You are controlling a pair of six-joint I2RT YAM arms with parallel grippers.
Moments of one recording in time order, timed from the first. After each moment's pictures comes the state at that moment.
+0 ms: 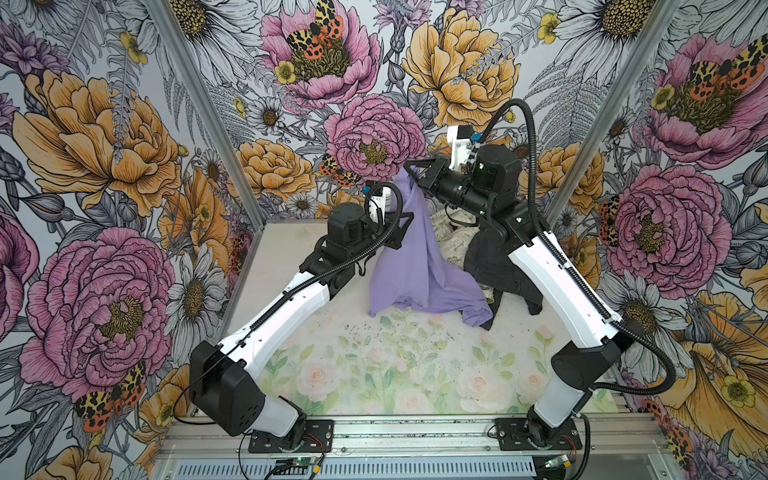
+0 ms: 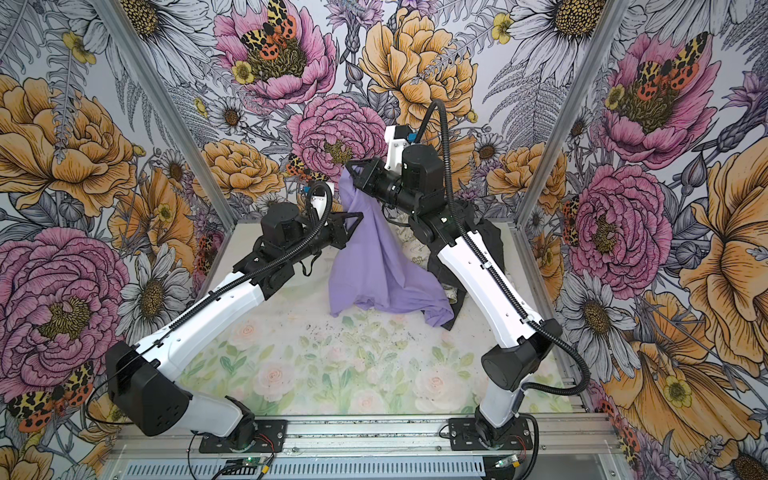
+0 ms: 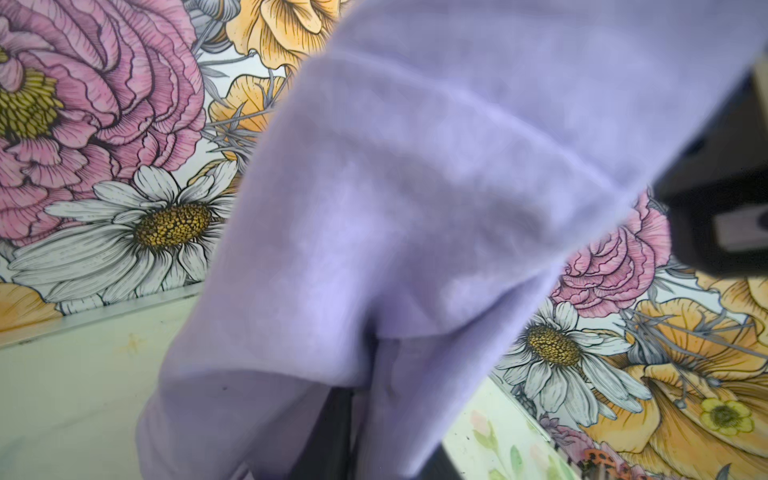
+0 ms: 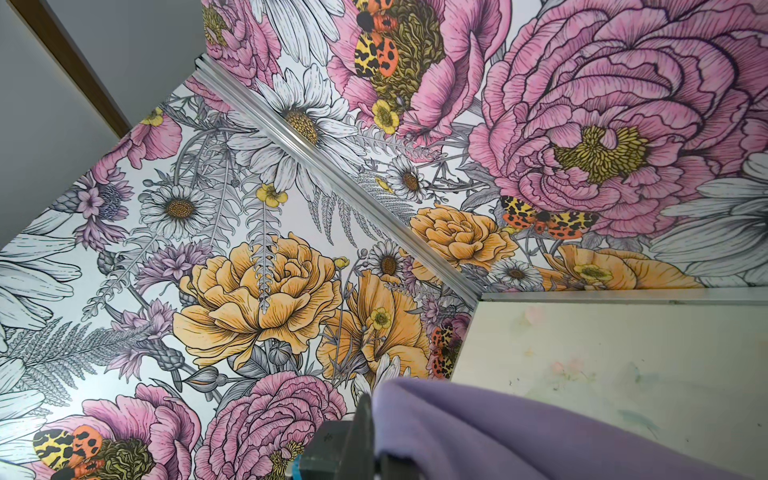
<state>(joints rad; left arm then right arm) -0.56 1.45 1.38 -0.01 0.25 -0.38 0.58 1.73 2.10 -0.38 -0.26 0.86</state>
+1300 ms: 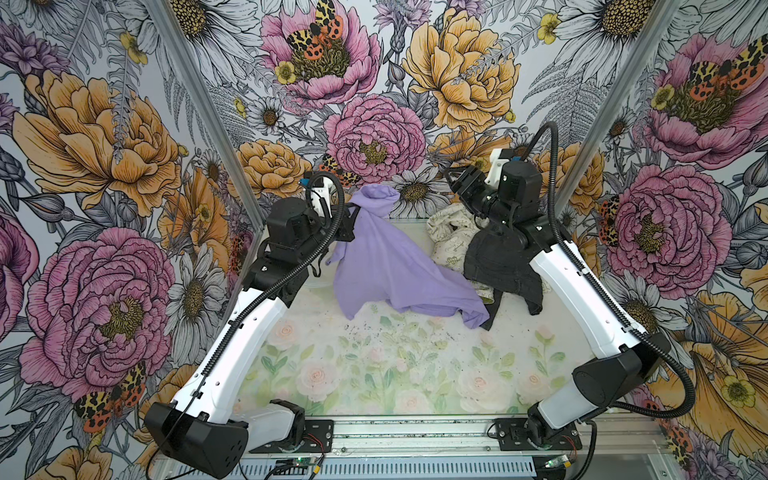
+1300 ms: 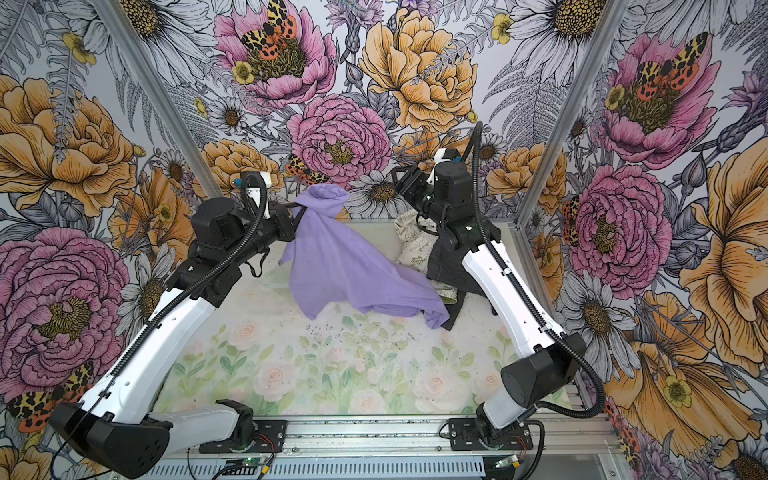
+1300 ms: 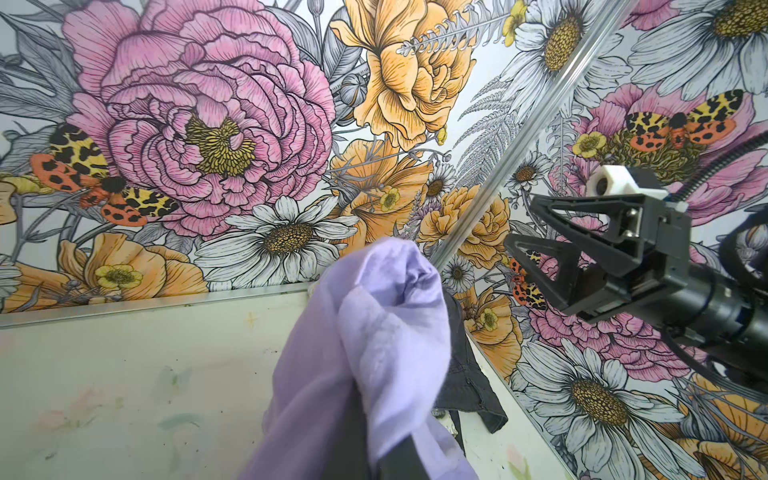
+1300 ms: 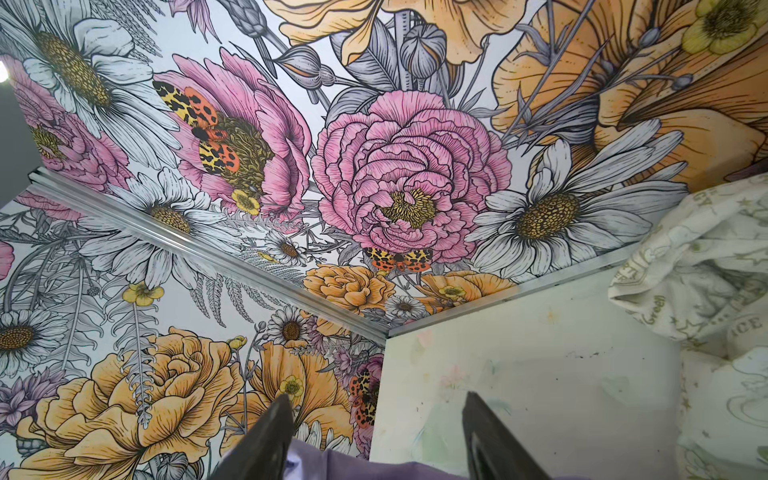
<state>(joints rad) -0.30 1.23 1.42 -0.26 0.25 -0.40 0.40 1.58 1.80 -0.36 -0.12 0.91</state>
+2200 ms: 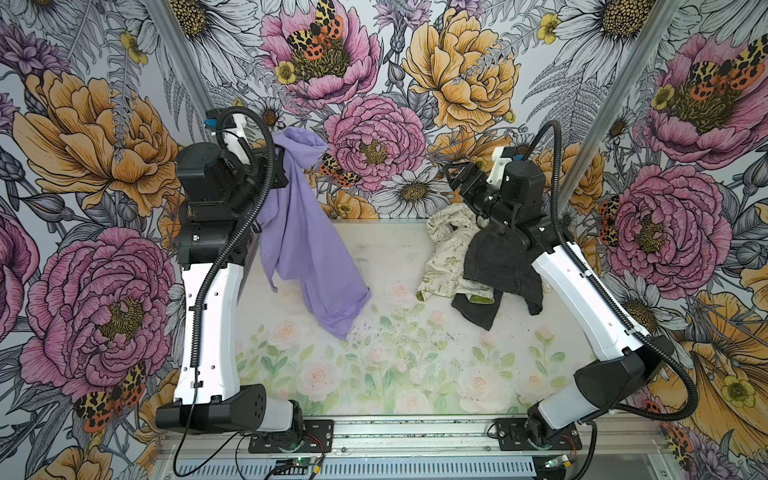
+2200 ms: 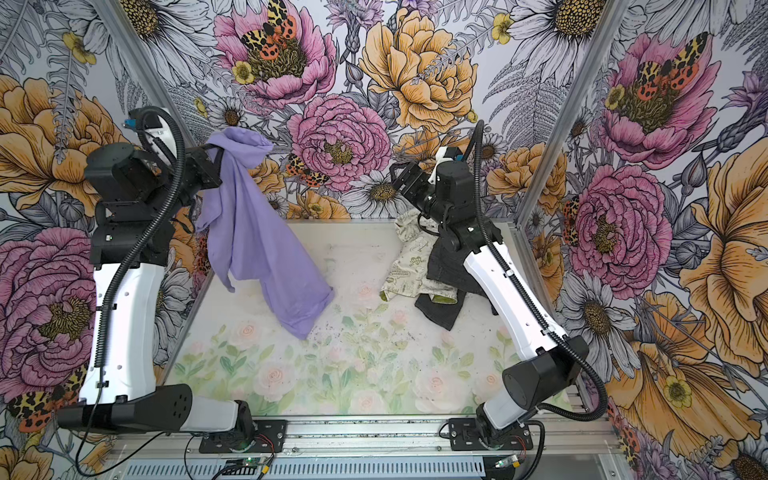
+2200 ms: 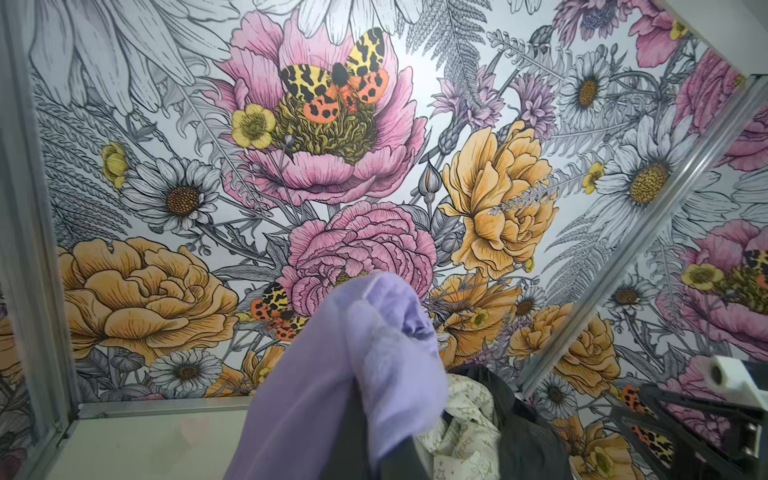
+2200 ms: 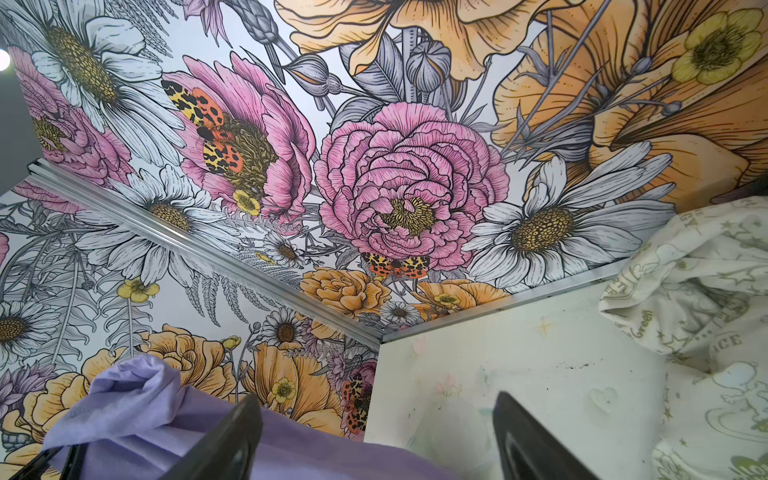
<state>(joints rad) 0.09 1.44 2.00 -0.49 0.30 -0.34 0.40 1.57 1.79 -0.36 -0.10 0.88</state>
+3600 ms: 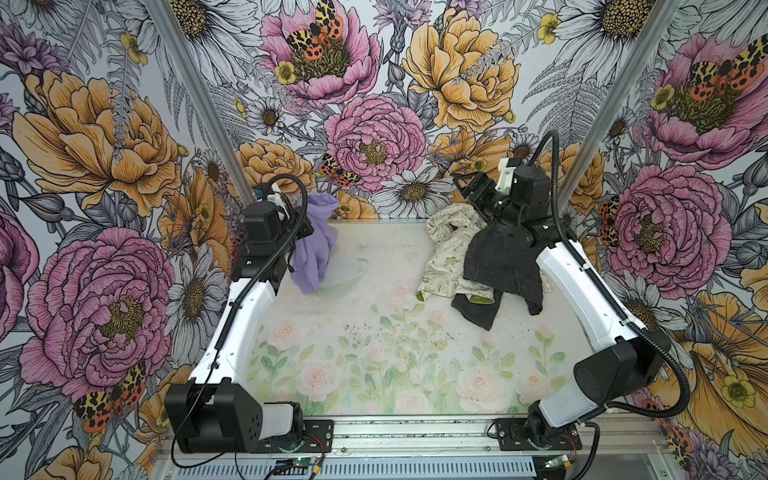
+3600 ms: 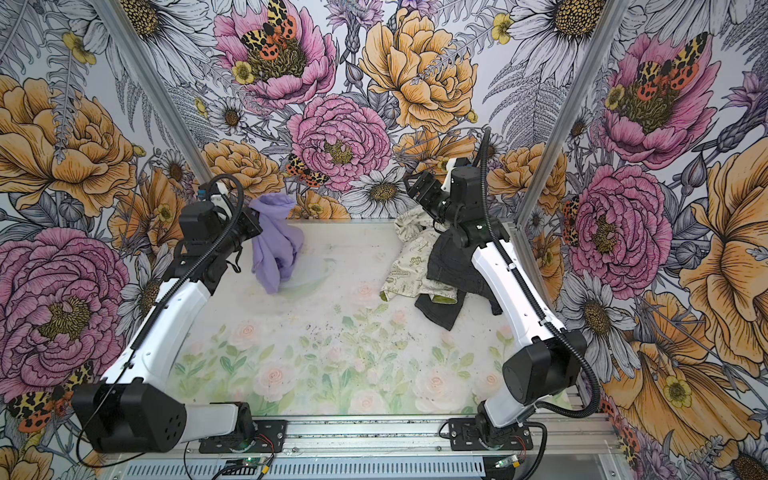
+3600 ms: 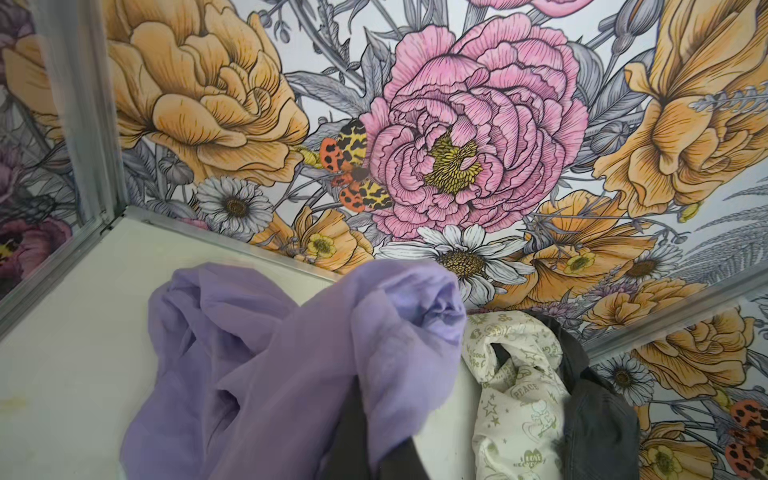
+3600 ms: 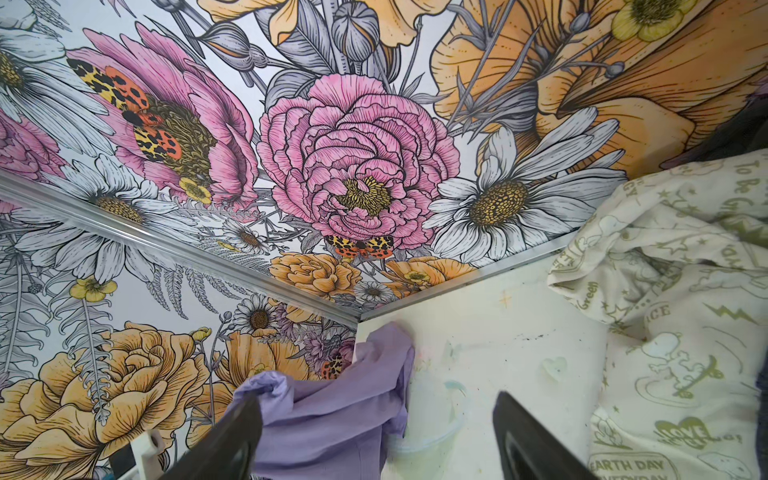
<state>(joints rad) -0.03 1.24 1.16 -0.19 0.08 -0.48 0.27 1.58 1.69 -0.36 -0.28 0.87</state>
